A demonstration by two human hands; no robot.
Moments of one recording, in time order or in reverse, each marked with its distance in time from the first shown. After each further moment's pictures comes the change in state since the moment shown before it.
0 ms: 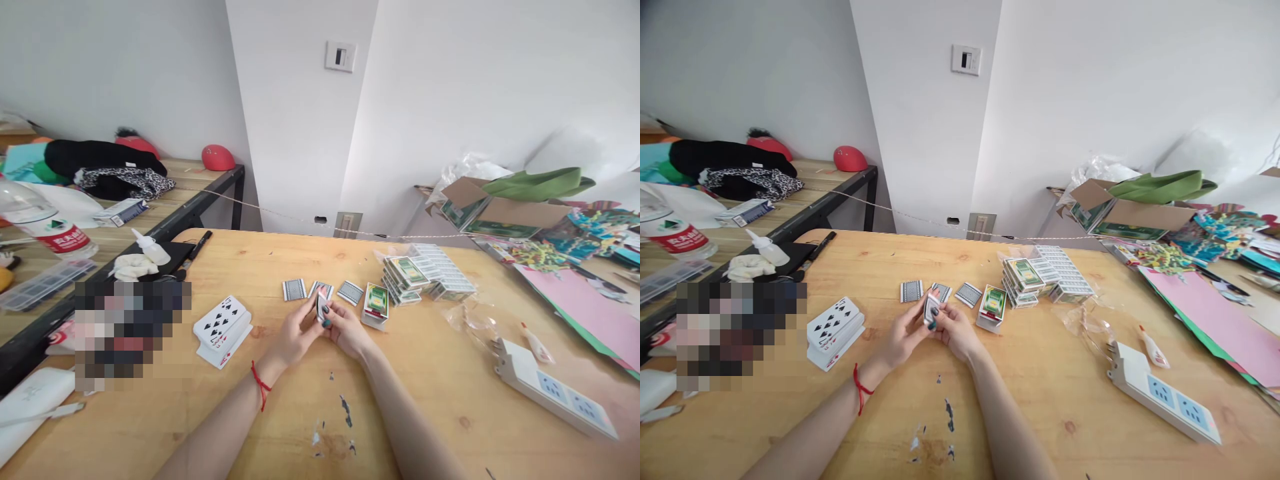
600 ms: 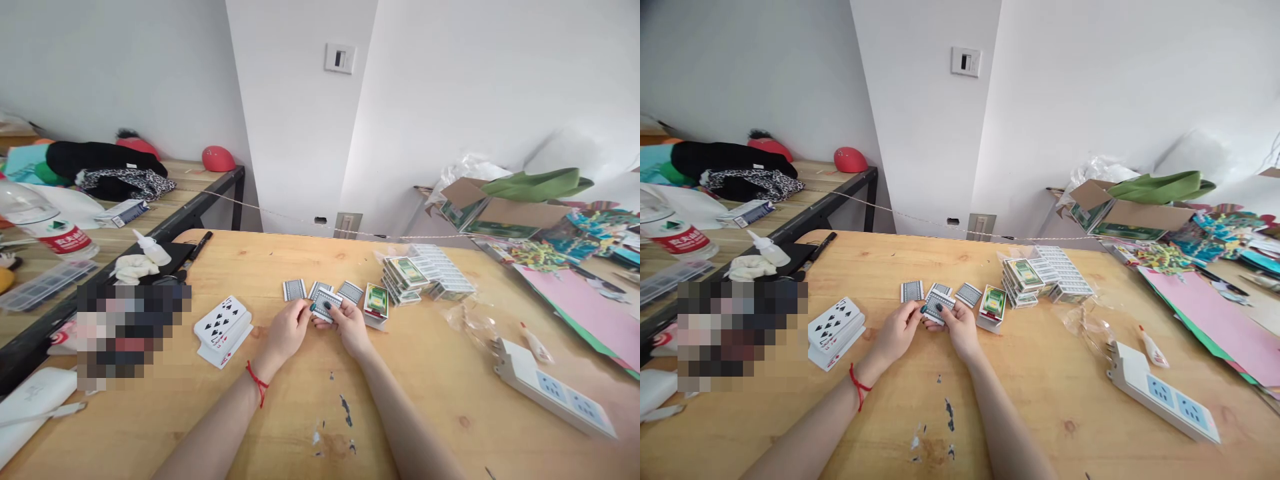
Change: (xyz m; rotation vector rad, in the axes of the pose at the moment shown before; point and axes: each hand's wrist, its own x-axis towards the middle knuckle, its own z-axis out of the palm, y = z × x) left_hand 0.005 -0.008 -0.009 0.546 0.145 0.006; right_hand 0.002 0.003 0.002 -0.144 0.202 -0.174
